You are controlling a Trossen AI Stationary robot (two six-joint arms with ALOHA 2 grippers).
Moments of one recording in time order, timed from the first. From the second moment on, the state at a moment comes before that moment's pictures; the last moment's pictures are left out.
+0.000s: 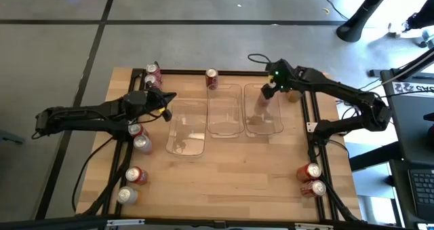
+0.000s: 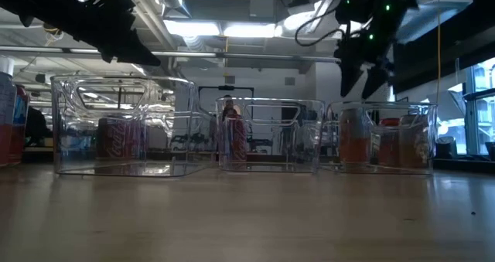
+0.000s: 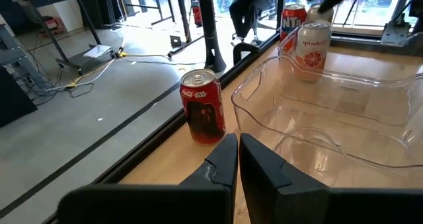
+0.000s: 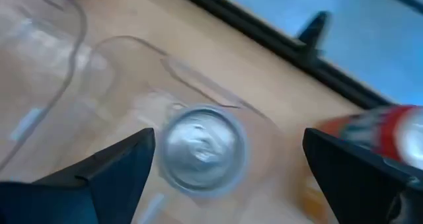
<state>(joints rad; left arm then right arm) 0.23 0.63 0.40 -0.07 -0.45 0.00 -0.60 1.26 1.08 -0.86 0.26 0.31</state>
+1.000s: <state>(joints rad) 0.22 0.63 0.40 -0.12 -0.45 -0.02 -0.83 1.32 1.28 -1.37 0.40 0.31</state>
